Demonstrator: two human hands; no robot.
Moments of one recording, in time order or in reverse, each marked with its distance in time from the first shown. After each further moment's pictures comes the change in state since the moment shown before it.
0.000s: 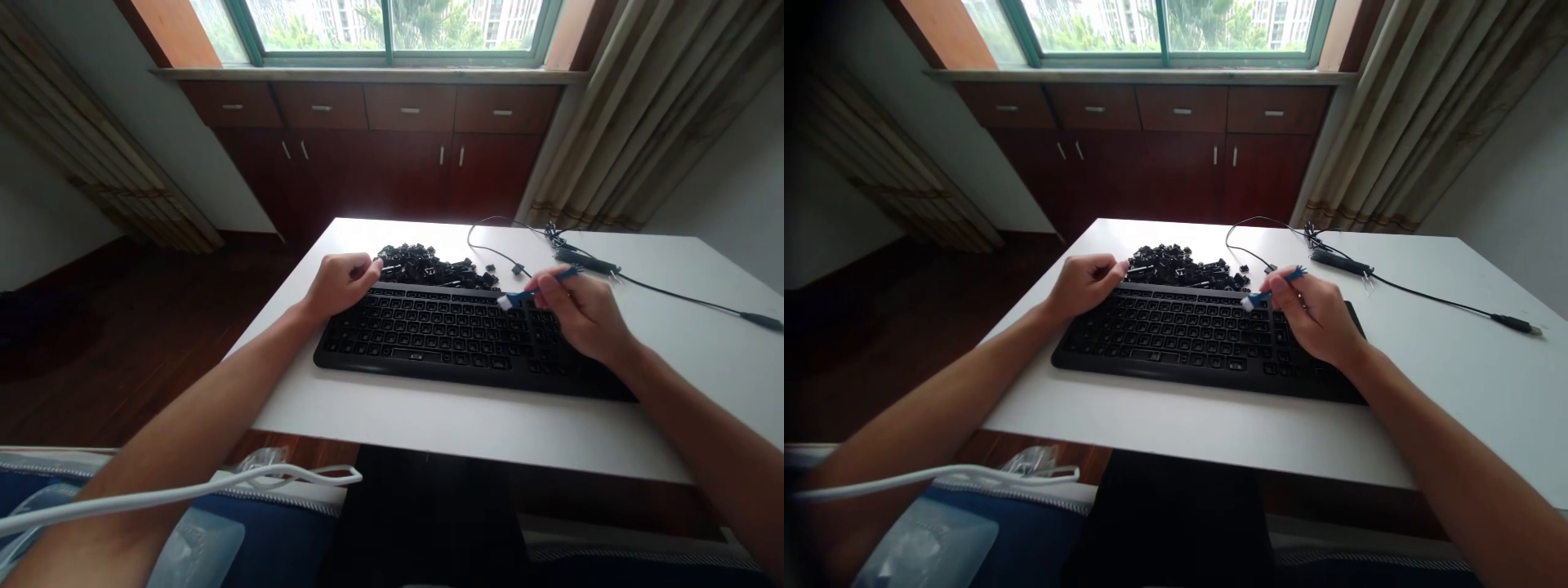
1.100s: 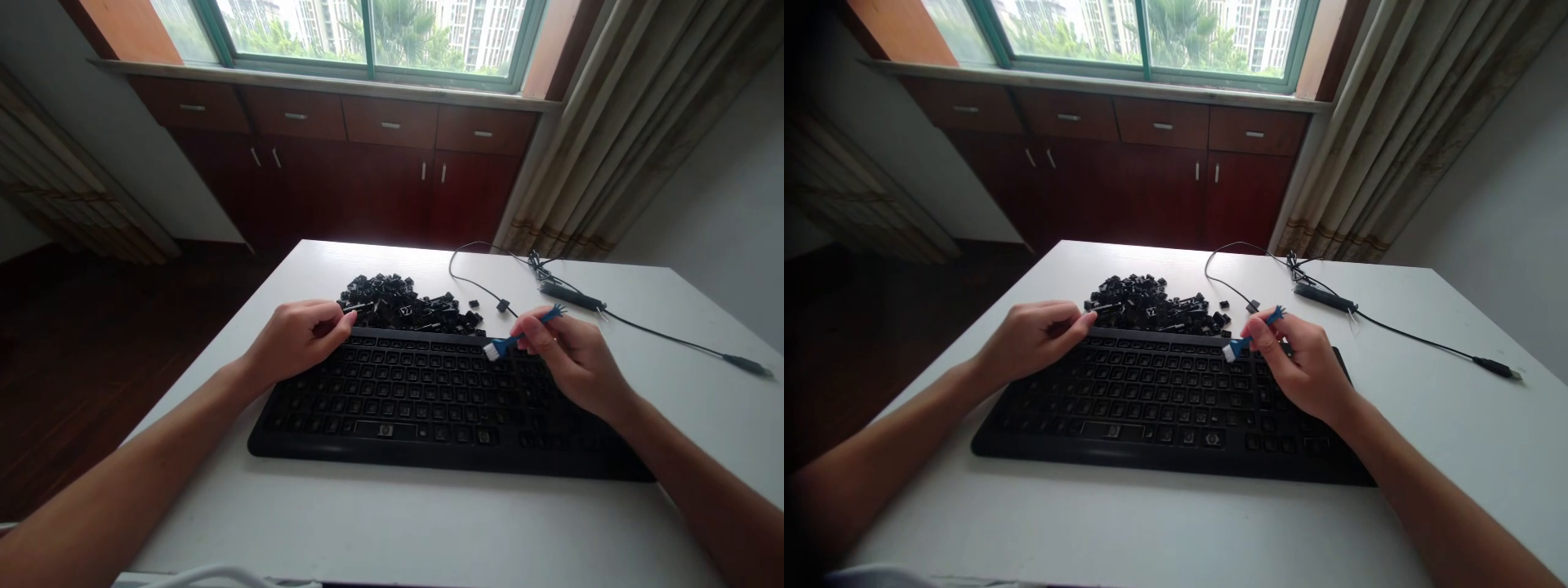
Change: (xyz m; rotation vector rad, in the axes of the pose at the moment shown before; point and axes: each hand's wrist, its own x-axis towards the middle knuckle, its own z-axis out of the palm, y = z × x) left_hand 0.001 -0.003 -0.004 0.123 -0.144 0.068; right_hand 0.018 0.006 -0.001 0.034 -0.031 0.051
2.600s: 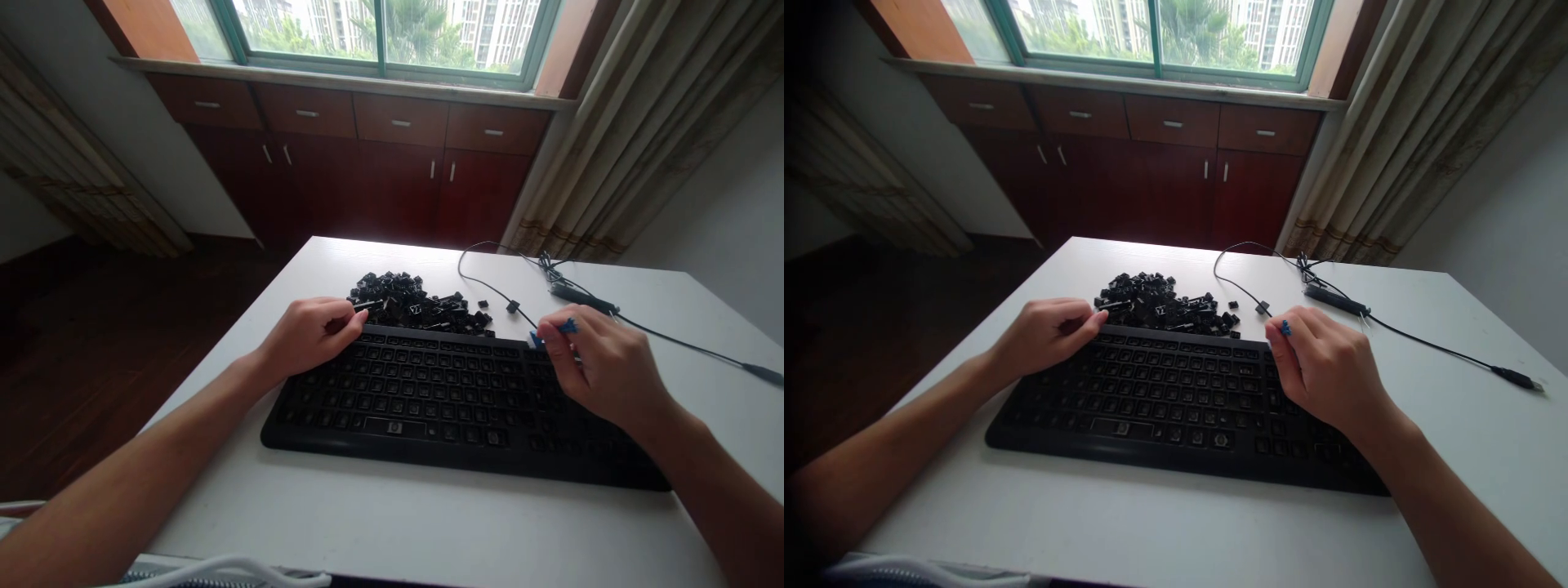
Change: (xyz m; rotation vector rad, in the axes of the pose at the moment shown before) left_hand 0.001 0.002 -0.001 -0.018 -0.029 0.025; right_hand 0.000 -0.003 -0.010 -0.463 0.083 -0.274
